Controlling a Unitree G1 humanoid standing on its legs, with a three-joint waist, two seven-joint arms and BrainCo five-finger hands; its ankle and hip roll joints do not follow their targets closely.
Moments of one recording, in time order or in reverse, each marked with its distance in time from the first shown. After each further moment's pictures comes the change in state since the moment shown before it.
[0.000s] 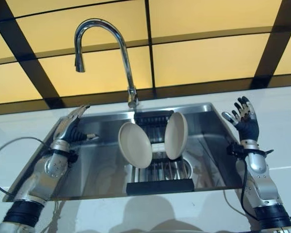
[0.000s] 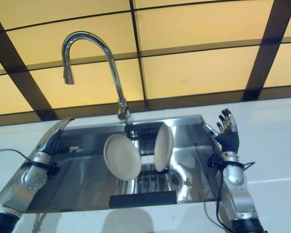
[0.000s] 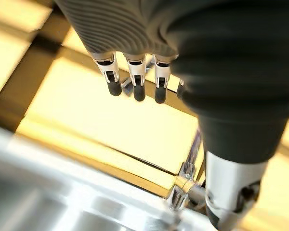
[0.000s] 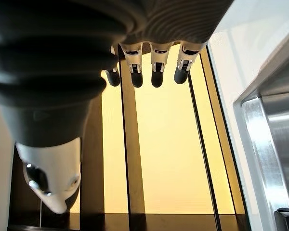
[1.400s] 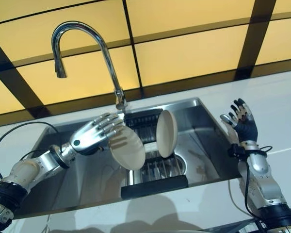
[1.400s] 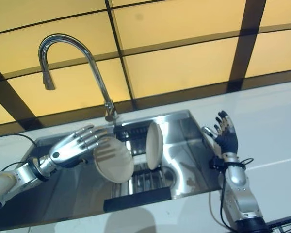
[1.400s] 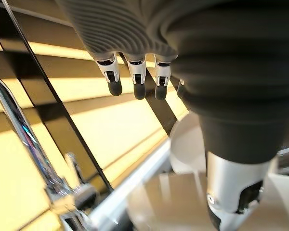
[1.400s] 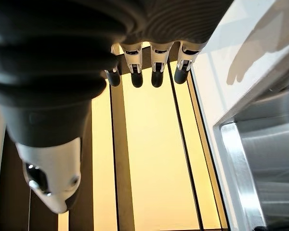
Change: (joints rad) left arm -0.143 0.232 -0.305 0.071 0.721 -0.337 0.513; right arm 0.005 -0.070 0.052 0.044 0.075 -0.019 0.030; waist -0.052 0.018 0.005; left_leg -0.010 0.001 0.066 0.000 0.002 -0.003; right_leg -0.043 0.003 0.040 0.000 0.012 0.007
